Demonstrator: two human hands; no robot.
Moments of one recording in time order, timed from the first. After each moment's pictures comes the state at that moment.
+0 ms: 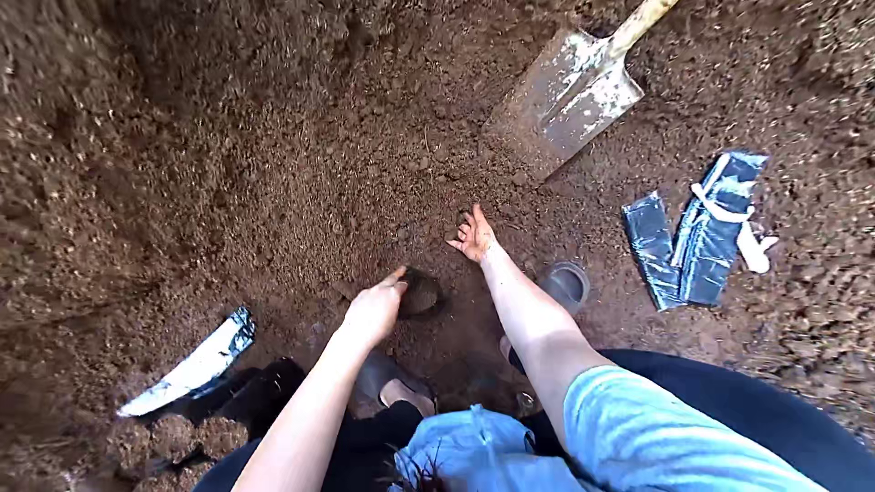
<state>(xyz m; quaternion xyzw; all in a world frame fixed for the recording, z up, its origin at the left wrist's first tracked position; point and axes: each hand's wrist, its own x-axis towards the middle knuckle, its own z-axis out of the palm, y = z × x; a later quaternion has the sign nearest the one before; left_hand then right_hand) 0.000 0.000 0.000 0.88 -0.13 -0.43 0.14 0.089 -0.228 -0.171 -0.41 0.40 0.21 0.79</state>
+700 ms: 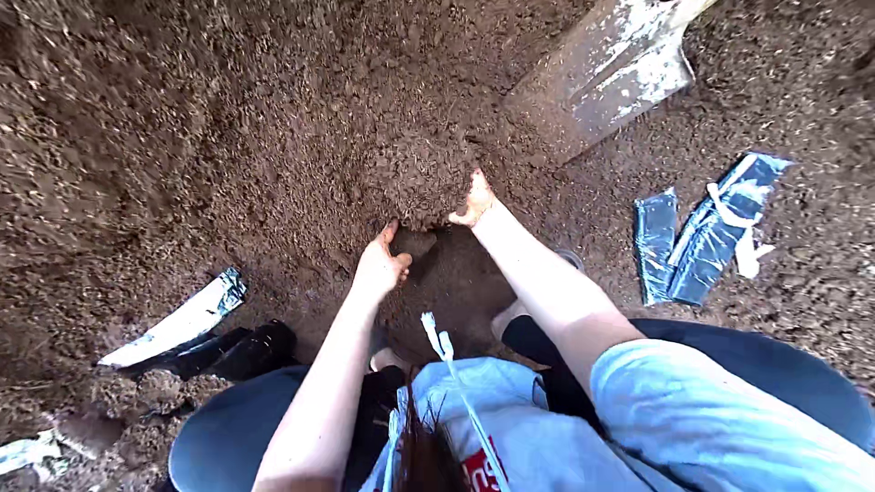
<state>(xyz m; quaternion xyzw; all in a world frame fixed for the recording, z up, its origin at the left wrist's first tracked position) 0.010 -0.009 -0.007 0.76 0.24 -0.35 0.49 0.102 -0.186 -0.051 -0.30 0.23 0.32 0.87</state>
